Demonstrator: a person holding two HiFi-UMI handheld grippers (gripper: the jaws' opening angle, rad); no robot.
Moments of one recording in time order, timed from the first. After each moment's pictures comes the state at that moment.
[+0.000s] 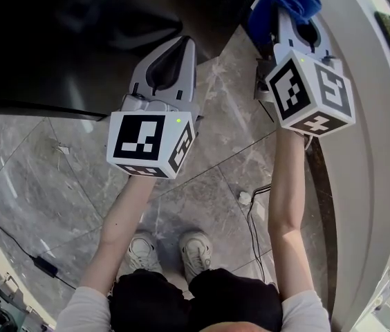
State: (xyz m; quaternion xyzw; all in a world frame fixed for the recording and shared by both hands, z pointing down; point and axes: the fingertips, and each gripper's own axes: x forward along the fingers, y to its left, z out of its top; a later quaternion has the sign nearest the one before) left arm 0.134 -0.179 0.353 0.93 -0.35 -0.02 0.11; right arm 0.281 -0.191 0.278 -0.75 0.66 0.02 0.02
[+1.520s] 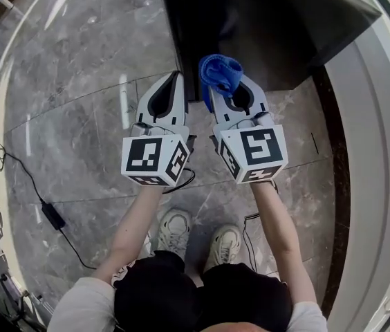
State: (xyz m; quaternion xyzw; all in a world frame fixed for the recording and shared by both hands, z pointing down) left arm -0.126 -0.136 0.320 0.85 -0.53 -0.05 0.07; right arm -0.060 -0.134 0.313 -0.52 0.86 -0.03 -0.01
